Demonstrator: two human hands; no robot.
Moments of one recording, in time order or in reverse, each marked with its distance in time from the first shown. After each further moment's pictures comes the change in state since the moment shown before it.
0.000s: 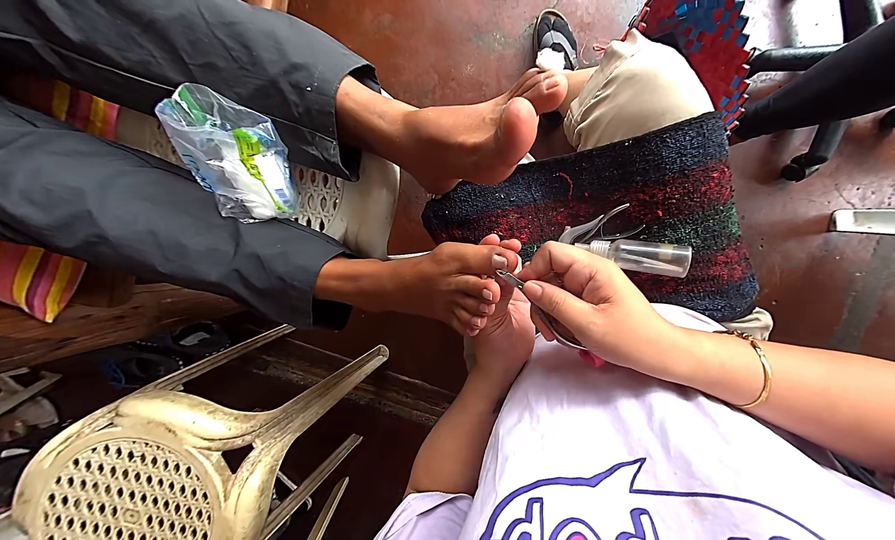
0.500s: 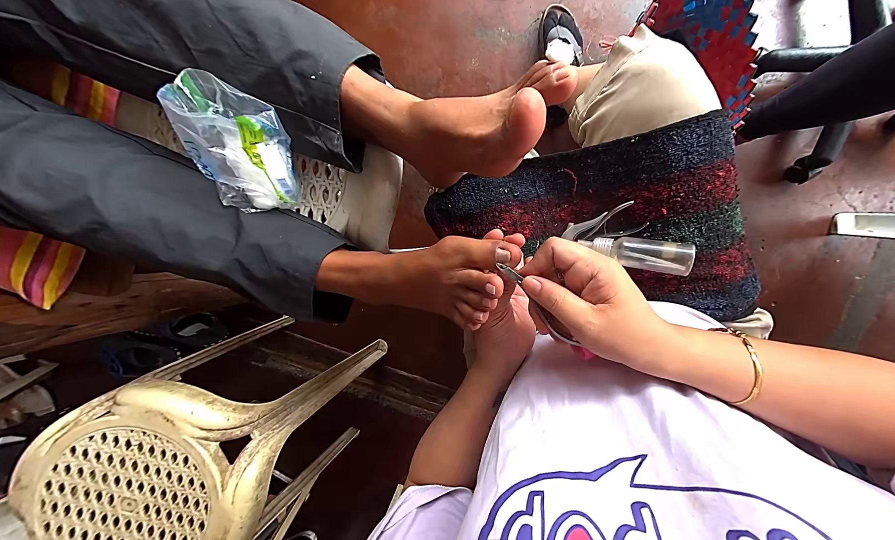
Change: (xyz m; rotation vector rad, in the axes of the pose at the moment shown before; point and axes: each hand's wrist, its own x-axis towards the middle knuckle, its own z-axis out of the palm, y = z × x) left_hand -0.002 -0.001 -0.001 0.062 0.006 0.036; right_hand 0.000 0.005 0.003 -0.052 0.033 -0.086
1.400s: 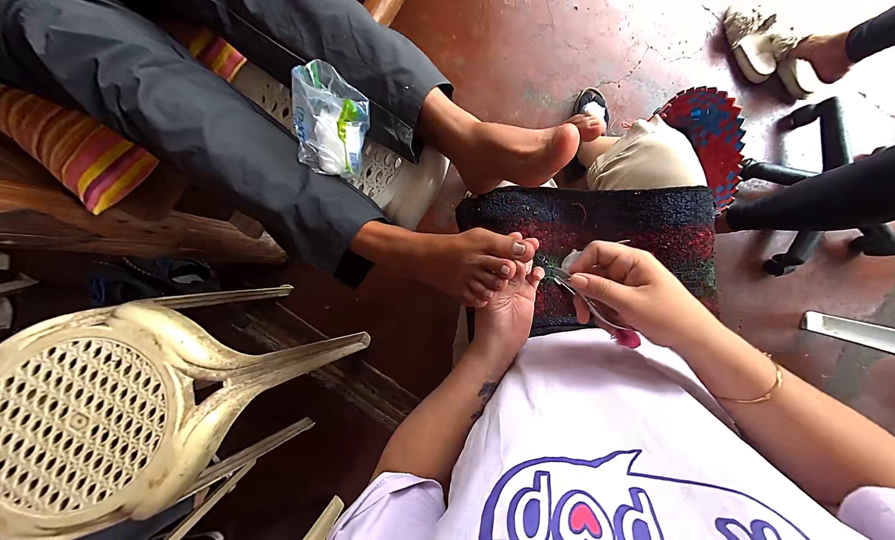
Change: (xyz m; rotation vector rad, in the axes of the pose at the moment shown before) left_hand 0.000 0.001 0.013 -0.209 0.104 -0.126; right_hand -0.004 -0.019 -0.056 0.006 -0.218 0.190
